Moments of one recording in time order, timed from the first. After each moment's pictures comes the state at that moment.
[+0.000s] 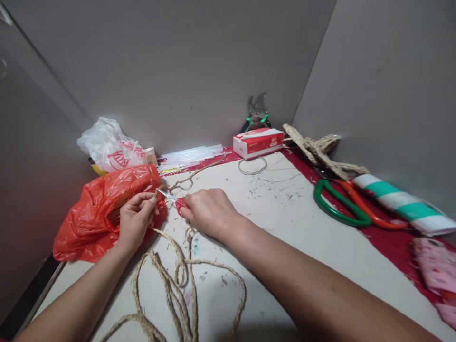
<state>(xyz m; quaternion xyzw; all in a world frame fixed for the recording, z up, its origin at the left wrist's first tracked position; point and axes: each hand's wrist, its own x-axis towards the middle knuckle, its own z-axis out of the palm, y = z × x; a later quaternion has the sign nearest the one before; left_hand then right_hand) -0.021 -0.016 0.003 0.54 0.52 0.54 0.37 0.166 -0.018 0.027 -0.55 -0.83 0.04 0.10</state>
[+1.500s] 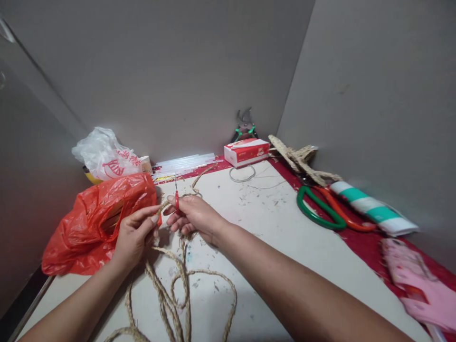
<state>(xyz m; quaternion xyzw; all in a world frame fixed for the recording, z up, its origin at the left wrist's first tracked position) -0.012 -0.036 0.009 0.55 0.49 0.48 0.48 0.158 -0.009 0.011 -0.38 -0.41 0.74 0.38</state>
